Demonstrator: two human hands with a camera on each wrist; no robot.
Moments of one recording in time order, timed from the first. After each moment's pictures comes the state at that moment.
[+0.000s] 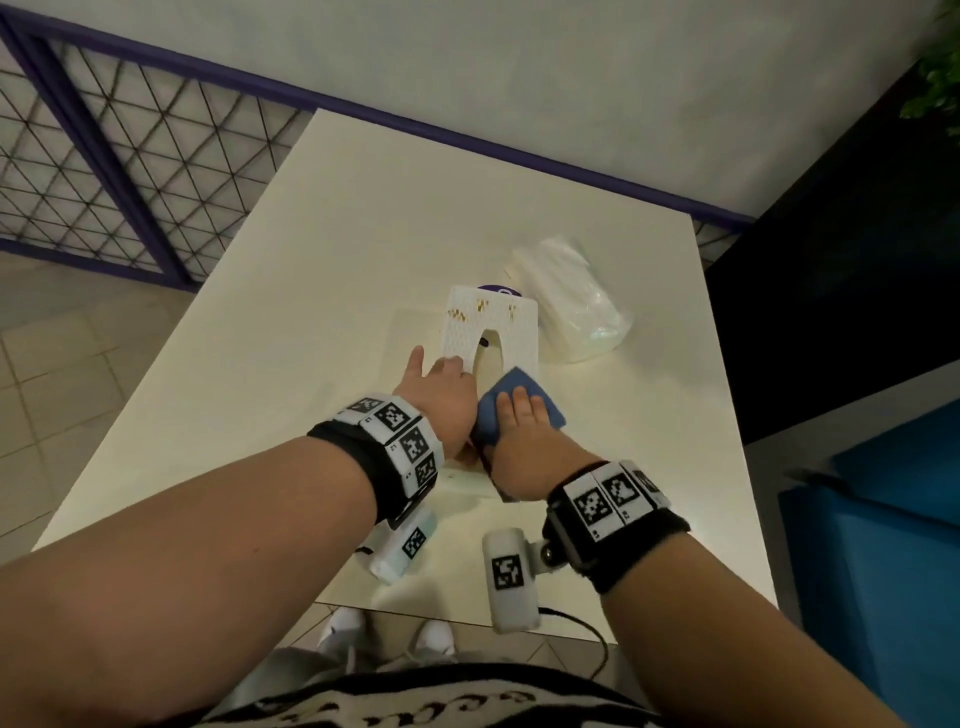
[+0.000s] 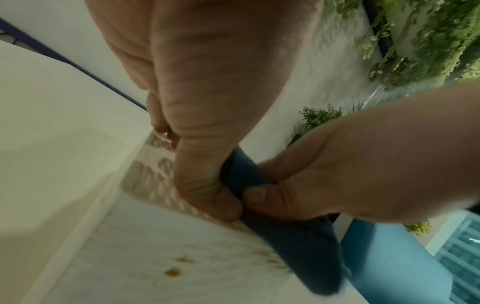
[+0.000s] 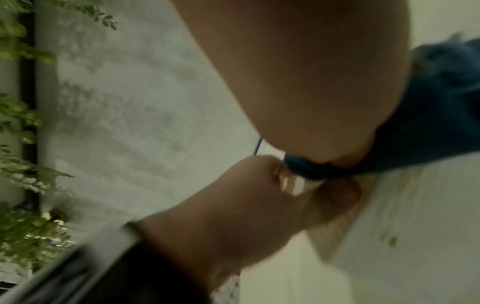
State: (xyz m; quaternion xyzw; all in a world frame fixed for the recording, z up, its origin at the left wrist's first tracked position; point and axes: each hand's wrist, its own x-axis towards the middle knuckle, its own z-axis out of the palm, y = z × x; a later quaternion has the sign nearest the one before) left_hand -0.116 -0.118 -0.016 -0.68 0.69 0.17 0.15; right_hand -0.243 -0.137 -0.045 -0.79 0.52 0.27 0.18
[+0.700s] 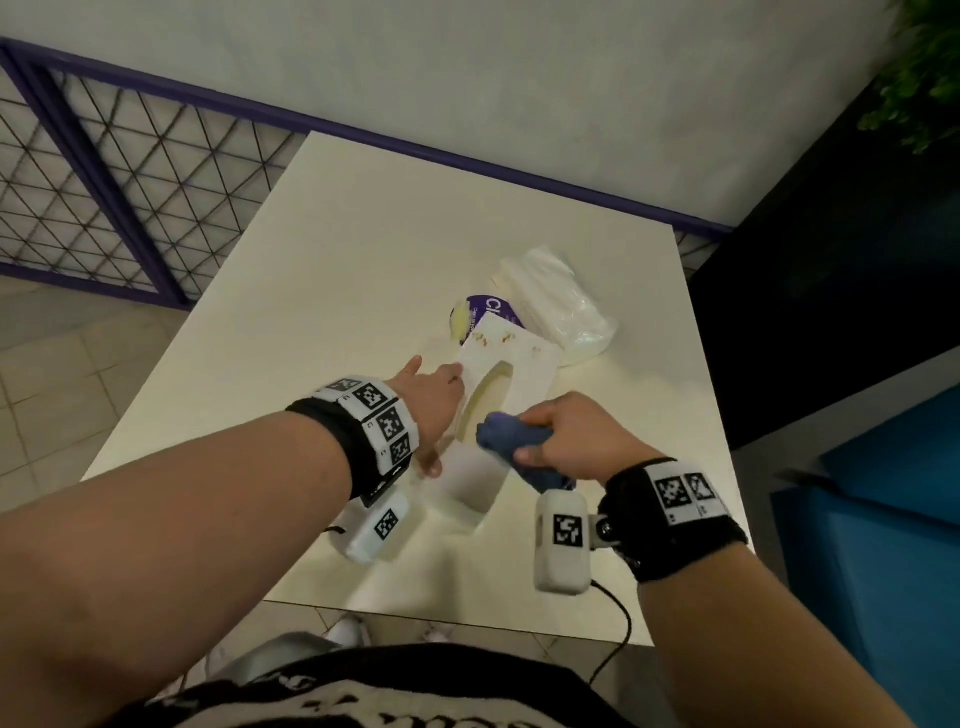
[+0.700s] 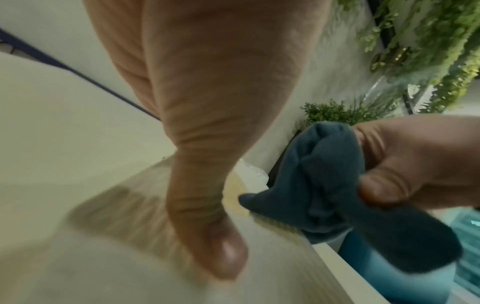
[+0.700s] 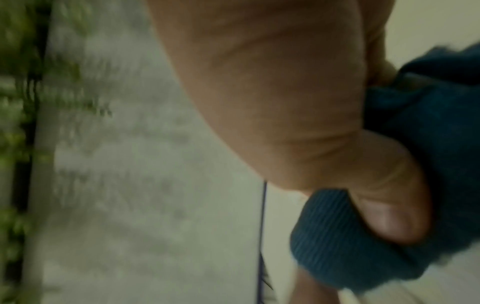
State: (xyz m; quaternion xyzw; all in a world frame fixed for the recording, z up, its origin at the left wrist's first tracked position) left_hand -0.103 -0.110 0.006 -0.60 0.76 0.15 0.22; right_hand -0.291 -0.138 0.044 -0.81 0.49 0.08 0.32
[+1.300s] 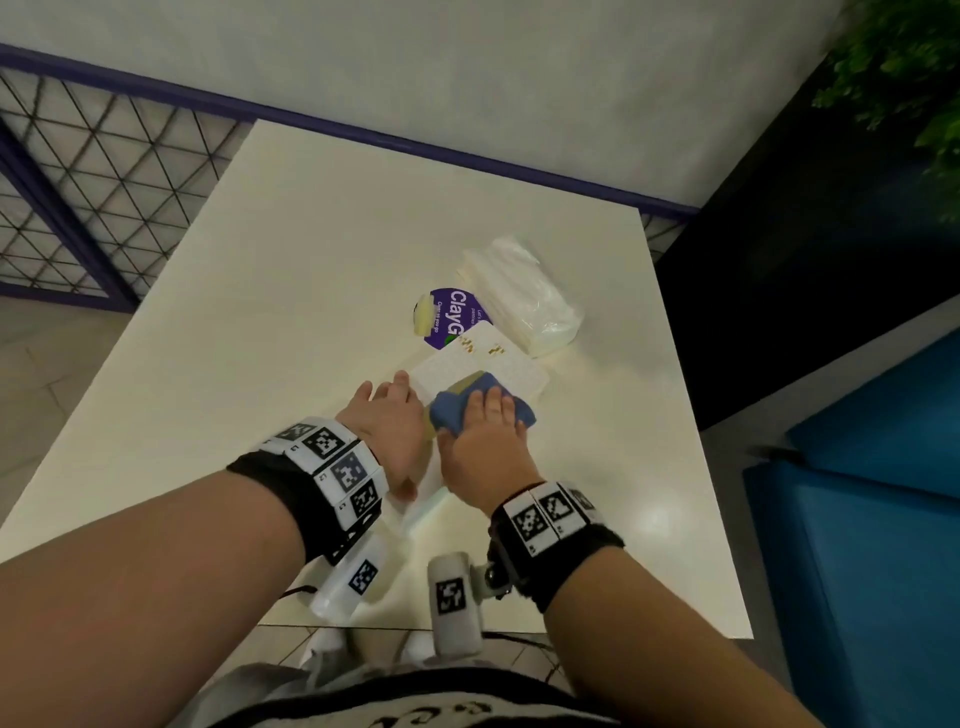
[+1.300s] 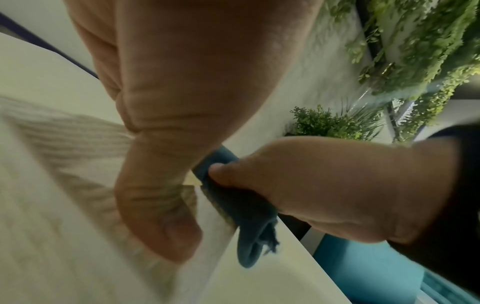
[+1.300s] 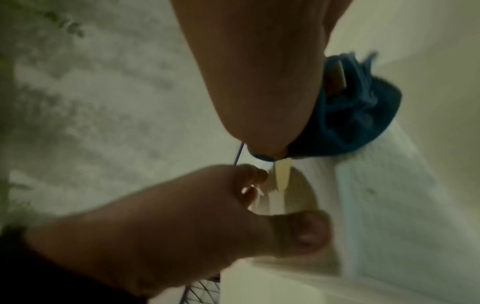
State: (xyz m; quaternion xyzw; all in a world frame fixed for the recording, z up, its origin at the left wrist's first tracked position) left_hand -0.125 -0.094 -0.003 -0.67 0.69 0.16 0.23; right_hand -0.252 -0.121 -0.034 -0.78 0.59 0.09 0.21
